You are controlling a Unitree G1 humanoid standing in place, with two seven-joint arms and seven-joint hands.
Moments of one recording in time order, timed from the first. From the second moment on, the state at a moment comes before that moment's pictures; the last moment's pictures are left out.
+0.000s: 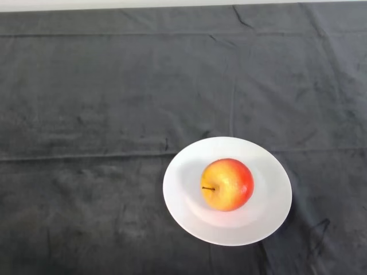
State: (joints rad) left arm -0.56 0.60 0.18 1.26 -0.25 -0.69 0.66; right arm -0.91 -0.58 -0.82 1.22 0.77 0.54 0.44
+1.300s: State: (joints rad) left arm -0.56 0.60 0.19 1.26 -0.15 -0.67 0.71; right arm -0.91 -0.58 -0.82 1.22 0.77 0.54 0.44
